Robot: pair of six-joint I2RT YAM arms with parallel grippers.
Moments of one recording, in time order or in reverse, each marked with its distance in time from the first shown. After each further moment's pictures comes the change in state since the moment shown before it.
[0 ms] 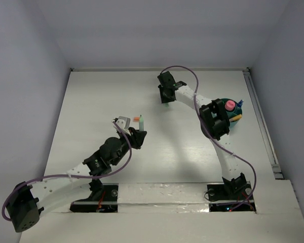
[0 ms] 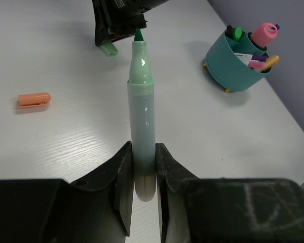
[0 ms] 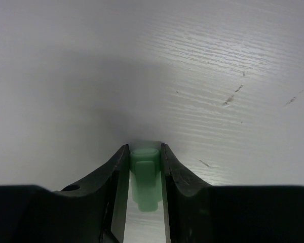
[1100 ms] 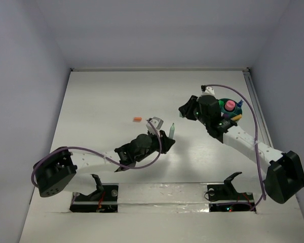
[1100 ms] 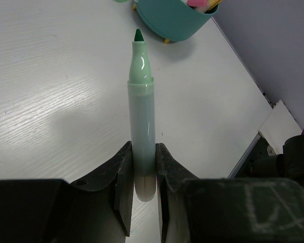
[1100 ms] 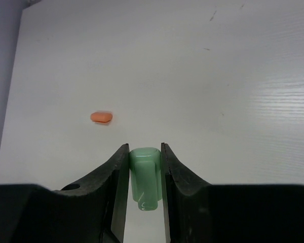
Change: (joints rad) left arm -0.187 0.535 0.180 0.248 0.121 -0.128; right arm 0.005 -1.151 -1.181 0.562 -0.070 0.383
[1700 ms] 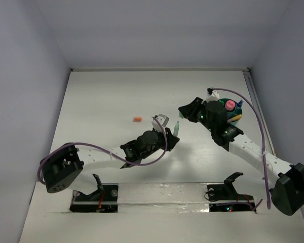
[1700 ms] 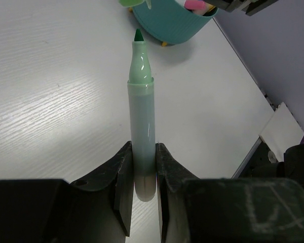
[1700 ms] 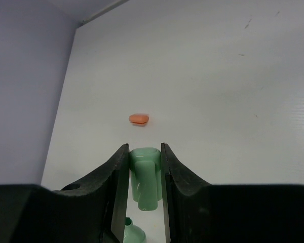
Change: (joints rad) left arm -0.006 0.097 0.107 -0.029 0.002 0.004; right arm 0.010 -0.143 -0.105 0.113 -0.054 0.099
